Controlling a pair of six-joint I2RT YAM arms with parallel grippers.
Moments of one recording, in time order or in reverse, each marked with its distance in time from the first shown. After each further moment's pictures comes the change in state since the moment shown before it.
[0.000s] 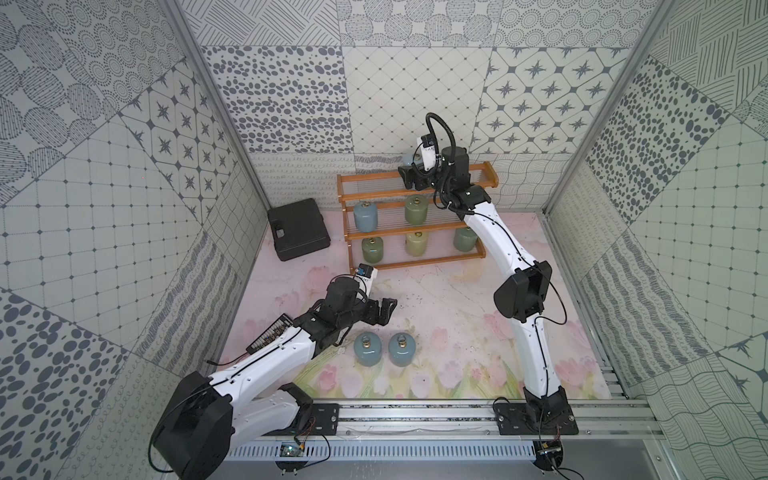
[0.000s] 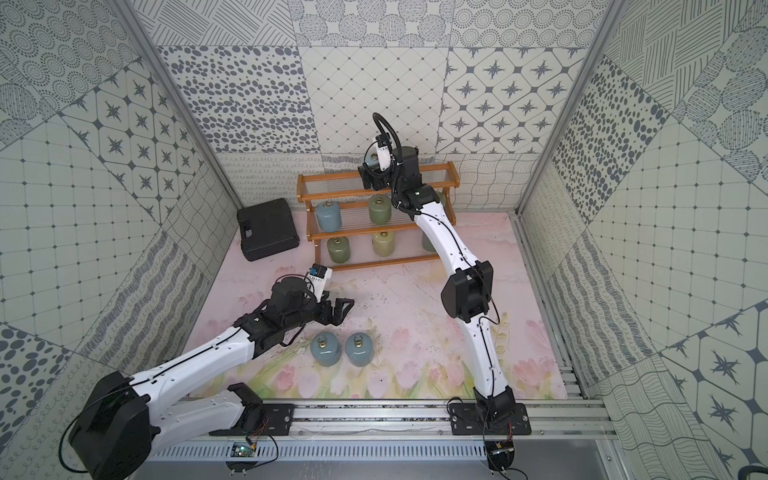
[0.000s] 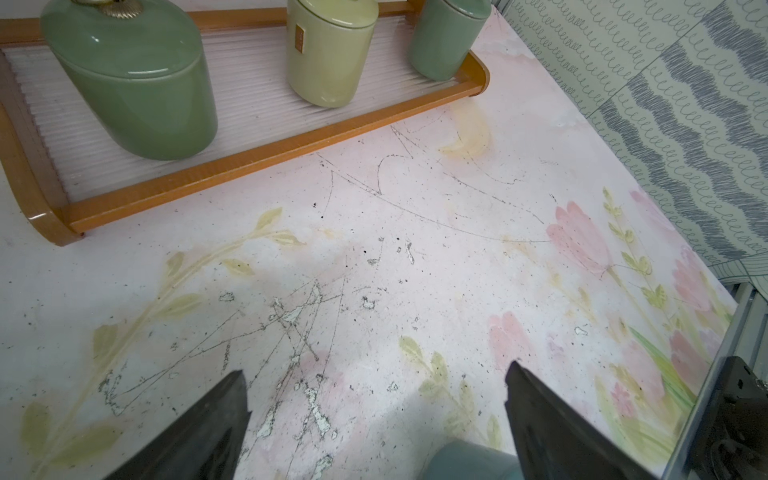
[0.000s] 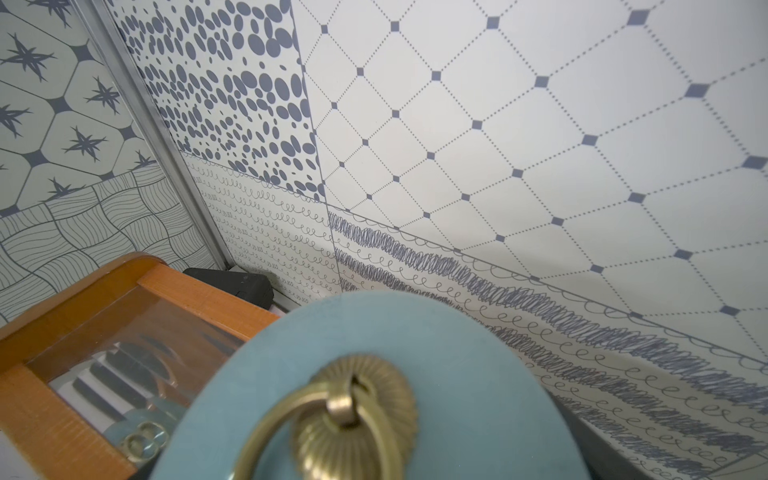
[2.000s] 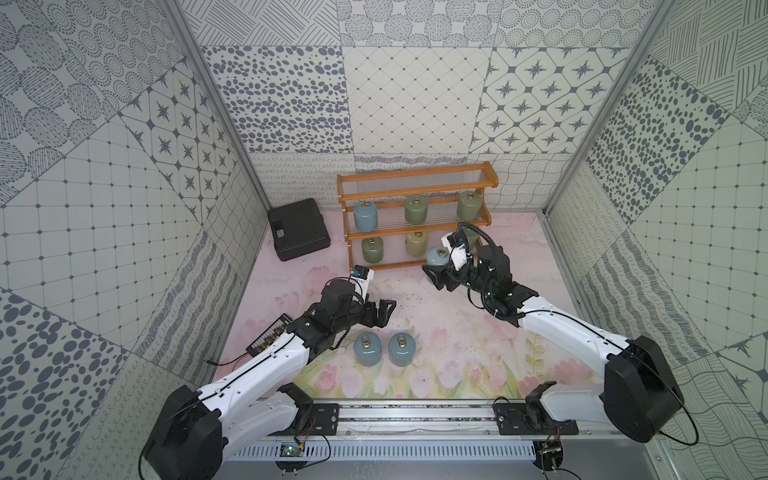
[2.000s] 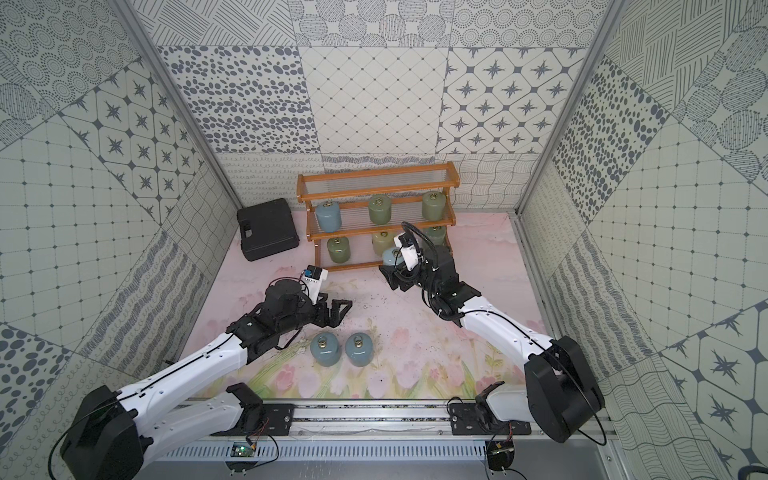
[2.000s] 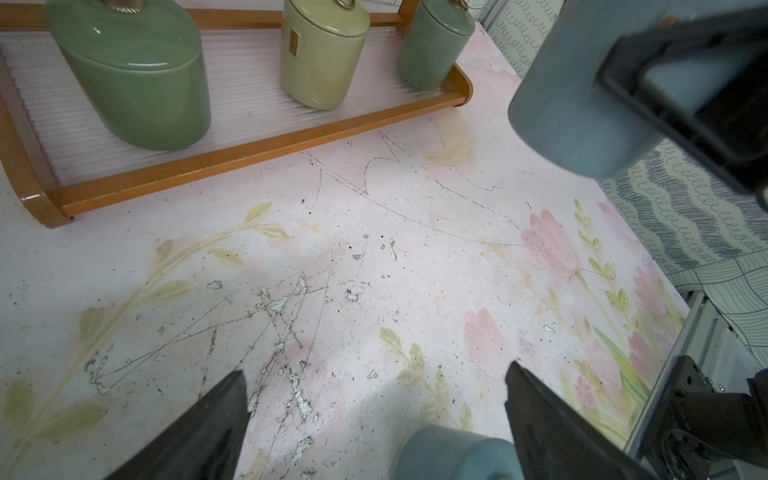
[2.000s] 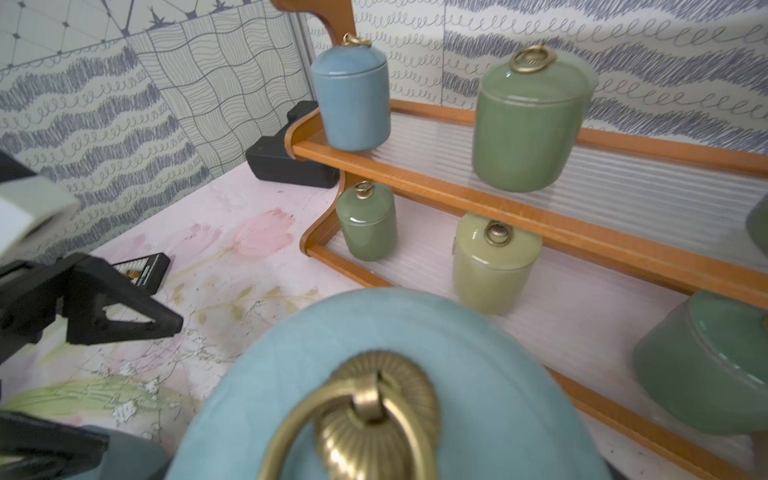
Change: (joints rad) left arm 0.000 -0.081 -0.011 -0.044 0.026 -0.054; right arm 0.125 -1.031 -1.742 0.542 -0.093 0.021
